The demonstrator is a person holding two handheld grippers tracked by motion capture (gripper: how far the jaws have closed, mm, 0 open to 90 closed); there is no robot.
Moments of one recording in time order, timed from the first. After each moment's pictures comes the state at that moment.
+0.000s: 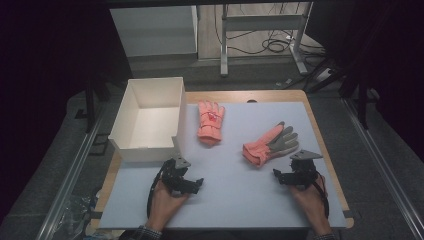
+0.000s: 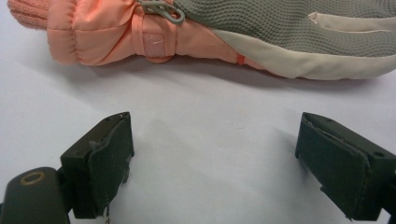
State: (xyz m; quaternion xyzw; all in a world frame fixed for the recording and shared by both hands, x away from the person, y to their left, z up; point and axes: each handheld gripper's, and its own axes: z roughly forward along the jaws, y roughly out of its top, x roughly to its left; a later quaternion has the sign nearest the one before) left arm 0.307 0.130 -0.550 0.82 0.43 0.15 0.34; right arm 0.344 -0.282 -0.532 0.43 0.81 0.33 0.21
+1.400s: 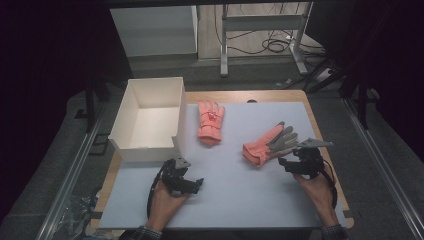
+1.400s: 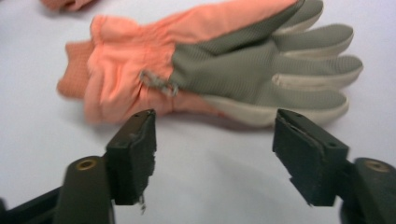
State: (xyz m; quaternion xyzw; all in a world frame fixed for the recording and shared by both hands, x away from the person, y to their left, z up) left arm 0.307 0.130 -0.550 0.82 0.43 0.15 0.34; right arm 0.355 -0.287 -0.488 0.45 0.80 0.36 0.20
